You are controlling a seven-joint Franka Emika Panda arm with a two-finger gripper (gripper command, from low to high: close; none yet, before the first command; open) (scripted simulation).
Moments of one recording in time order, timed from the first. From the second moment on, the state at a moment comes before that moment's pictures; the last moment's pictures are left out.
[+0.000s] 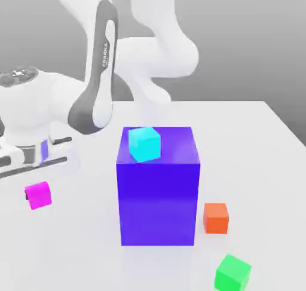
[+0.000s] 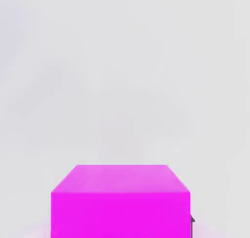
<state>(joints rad) -0.04 0.18 -0.59 -2.60 -0.21 2.73 -0.45</state>
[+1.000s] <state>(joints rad) 0.32 0.27 -0.21 -2.30 -0.24 2.51 -0.61</state>
